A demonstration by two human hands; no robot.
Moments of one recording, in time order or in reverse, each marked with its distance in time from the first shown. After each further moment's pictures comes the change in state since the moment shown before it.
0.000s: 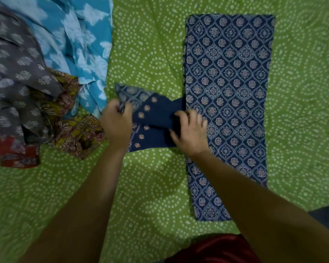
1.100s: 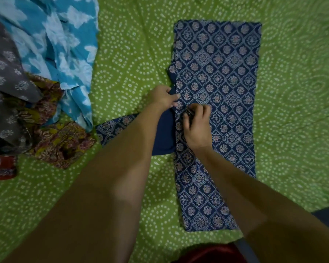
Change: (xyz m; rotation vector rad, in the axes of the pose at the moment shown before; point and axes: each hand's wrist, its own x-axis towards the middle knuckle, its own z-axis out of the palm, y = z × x) left_hand 0.032 0.083 0.132 -0.296 -0.741 -0.261; right_hand 0.029 0.049 -0.003 0.386 0.102 0.260
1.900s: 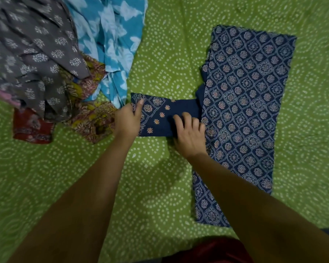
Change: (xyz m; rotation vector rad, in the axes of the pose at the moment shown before) left_hand -0.116 -0.097 -0.120 0.453 0.652 0.134; right_hand -0.057 -0.050 0.046 -0.605 -0.100 -0.482
